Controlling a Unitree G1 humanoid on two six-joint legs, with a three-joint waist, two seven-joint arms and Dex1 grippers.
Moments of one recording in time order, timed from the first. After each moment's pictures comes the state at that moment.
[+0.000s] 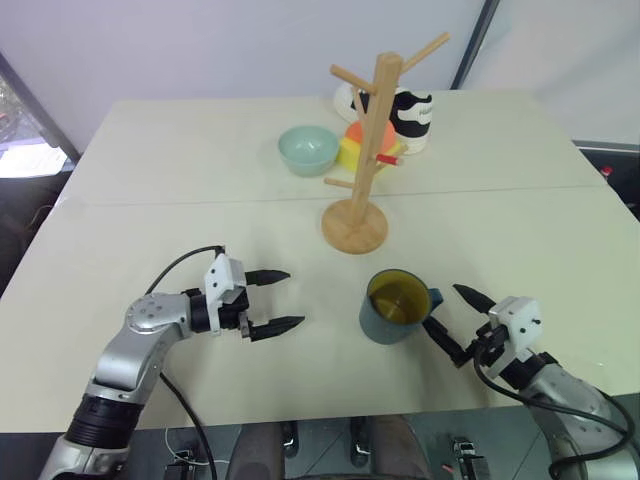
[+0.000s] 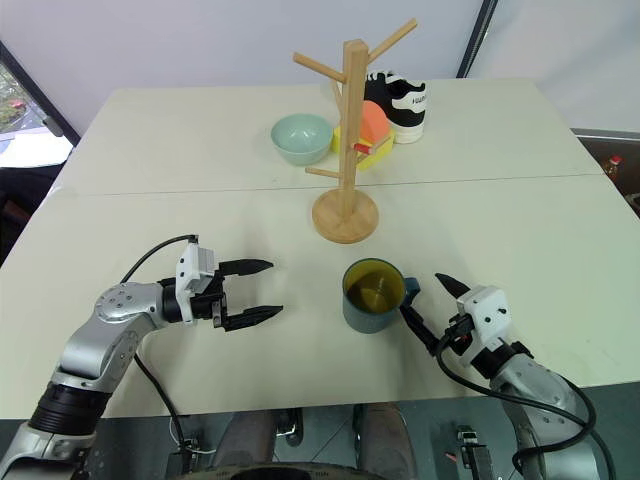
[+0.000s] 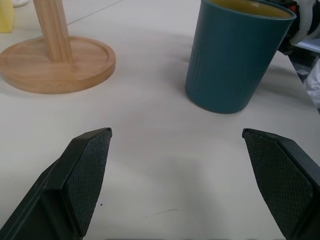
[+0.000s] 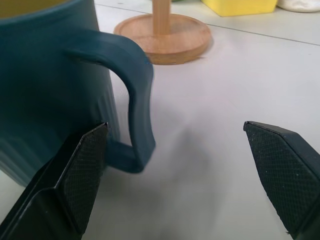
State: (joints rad) left arm -0.15 0.56 -0.06 -0.16 -0.43 0.25 -1.08; right arm 0.30 -0.45 -0.20 -0.38 0.36 0.12 0.63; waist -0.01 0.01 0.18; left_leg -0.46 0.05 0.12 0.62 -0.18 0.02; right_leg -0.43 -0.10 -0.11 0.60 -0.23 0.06
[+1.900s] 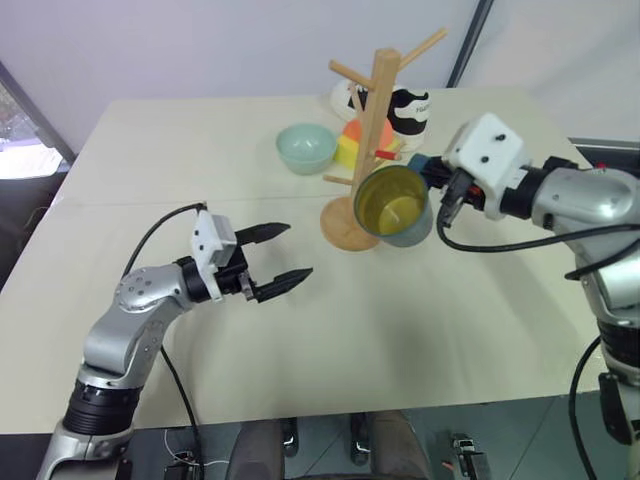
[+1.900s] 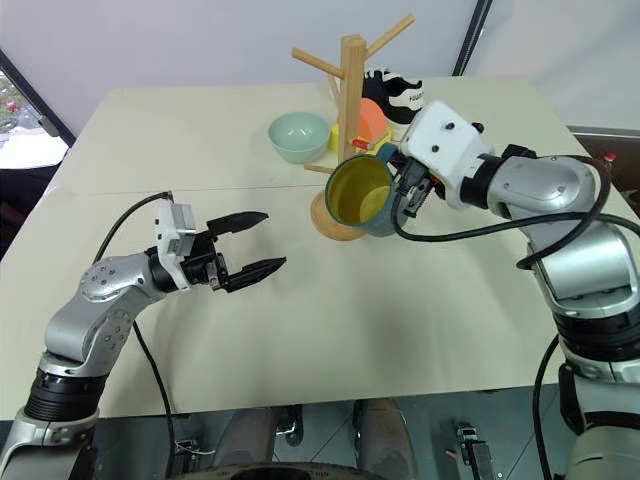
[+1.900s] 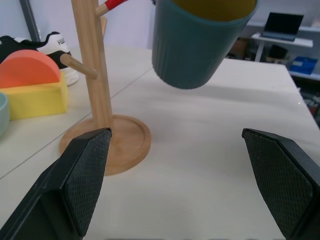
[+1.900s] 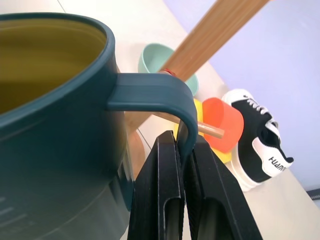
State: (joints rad) left arm -0.27 0.54 0.02 -0.32 -0.58 0.37 -0.90; right arm -0.70 -0.88 0.07 -0.39 0.20 0.71 0.75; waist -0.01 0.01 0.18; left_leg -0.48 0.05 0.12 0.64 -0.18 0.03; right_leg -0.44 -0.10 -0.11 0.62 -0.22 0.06
